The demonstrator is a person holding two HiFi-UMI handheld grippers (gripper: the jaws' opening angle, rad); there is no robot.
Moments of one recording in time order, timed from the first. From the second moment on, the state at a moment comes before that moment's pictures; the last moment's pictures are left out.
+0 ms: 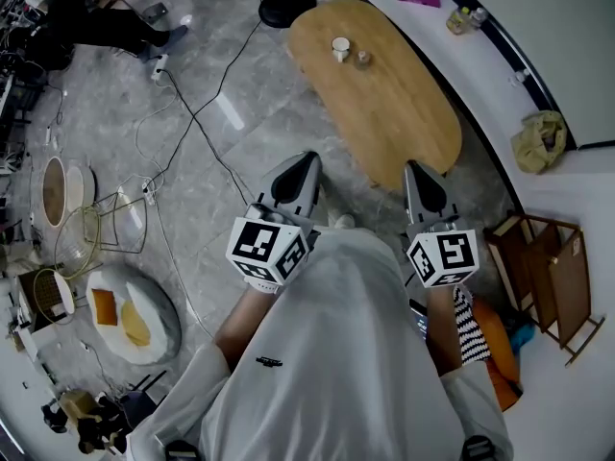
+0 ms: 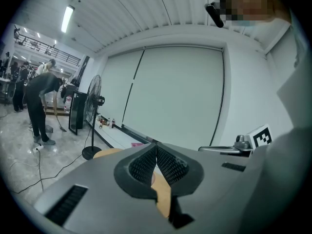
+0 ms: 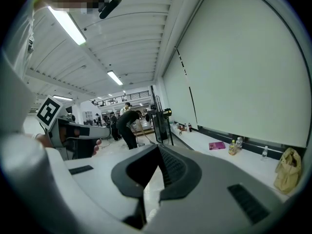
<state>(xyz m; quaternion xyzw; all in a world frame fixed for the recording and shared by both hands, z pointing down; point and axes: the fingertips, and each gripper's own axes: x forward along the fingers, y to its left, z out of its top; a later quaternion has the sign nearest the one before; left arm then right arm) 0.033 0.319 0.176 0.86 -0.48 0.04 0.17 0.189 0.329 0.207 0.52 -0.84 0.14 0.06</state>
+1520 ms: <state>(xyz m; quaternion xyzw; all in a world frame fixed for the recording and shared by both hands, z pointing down) -0.089 0.042 0.178 0.89 -0.41 0.03 0.21 0.076 0.065 0.214 0.58 -0.80 0.15 0.09</state>
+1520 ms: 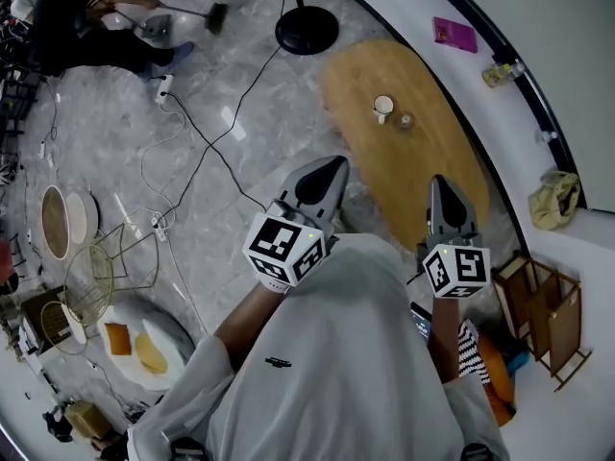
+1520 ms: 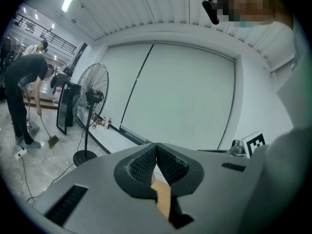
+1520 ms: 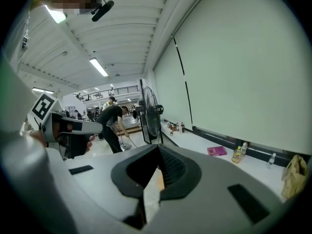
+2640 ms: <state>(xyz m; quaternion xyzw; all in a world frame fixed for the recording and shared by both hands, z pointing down) -0.059 -0.039 0.237 0.89 -0.37 0.10 0.25 0.074 -0.012 0.270 0.56 -0.80 0.18 0.14</state>
